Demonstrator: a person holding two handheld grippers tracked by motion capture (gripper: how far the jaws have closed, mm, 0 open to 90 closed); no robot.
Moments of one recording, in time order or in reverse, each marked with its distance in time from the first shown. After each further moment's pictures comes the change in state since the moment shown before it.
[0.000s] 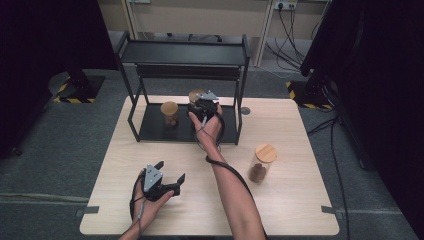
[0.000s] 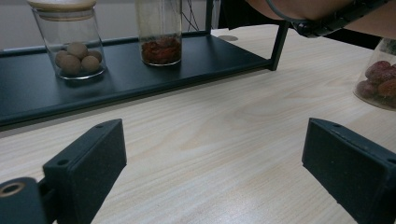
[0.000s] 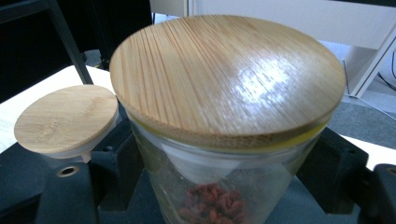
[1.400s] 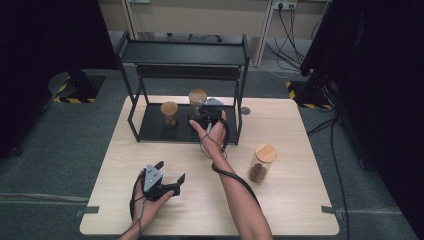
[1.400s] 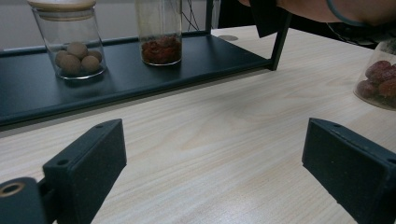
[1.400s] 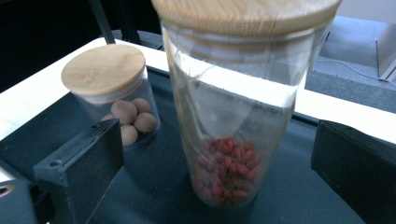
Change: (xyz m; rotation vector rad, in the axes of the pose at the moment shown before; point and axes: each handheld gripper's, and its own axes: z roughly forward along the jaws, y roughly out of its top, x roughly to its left) left arm 0.000 0.000 0.000 0.002 0.001 0.001; right arm -0.003 -0.016 -0.026 0.076 0.091 0.000
